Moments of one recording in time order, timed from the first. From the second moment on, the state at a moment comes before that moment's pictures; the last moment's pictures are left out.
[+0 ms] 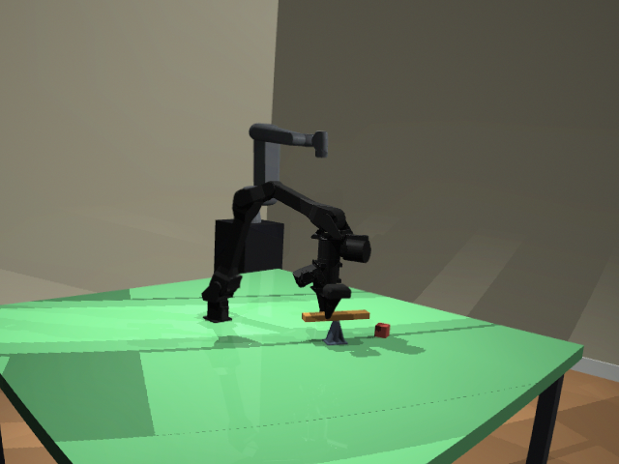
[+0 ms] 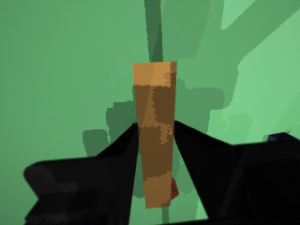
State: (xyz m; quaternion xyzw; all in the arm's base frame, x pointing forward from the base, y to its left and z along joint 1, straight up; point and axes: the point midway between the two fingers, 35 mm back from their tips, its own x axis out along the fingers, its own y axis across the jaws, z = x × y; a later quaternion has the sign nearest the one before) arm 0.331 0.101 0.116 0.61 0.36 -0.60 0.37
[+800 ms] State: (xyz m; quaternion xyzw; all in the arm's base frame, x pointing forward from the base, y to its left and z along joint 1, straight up) arm 0.331 0.101 0.116 0.61 0.36 -0.60 0.37
